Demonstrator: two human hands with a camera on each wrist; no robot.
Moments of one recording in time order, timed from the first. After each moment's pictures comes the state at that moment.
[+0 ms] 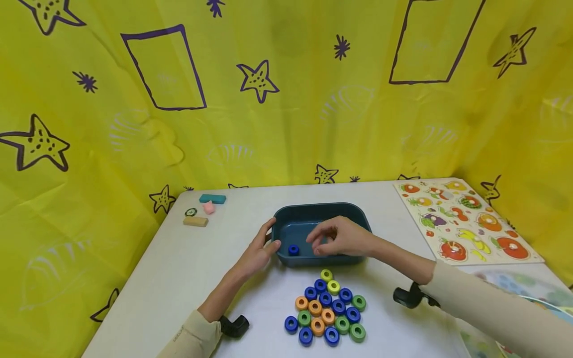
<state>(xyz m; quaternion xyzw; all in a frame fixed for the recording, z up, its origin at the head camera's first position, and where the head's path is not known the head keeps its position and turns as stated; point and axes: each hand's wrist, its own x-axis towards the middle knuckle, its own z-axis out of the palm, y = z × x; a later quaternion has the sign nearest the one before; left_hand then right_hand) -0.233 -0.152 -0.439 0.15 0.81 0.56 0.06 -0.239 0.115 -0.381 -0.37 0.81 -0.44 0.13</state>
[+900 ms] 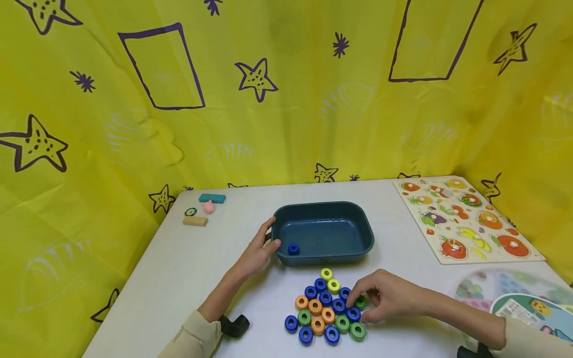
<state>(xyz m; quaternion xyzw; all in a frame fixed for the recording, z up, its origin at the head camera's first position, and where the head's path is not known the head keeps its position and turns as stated) -0.233 -0.151 -0.440 0.16 0.81 0.56 0.06 -0.164 0.184 -0.436 -0.42 0.78 -0.42 0.20</state>
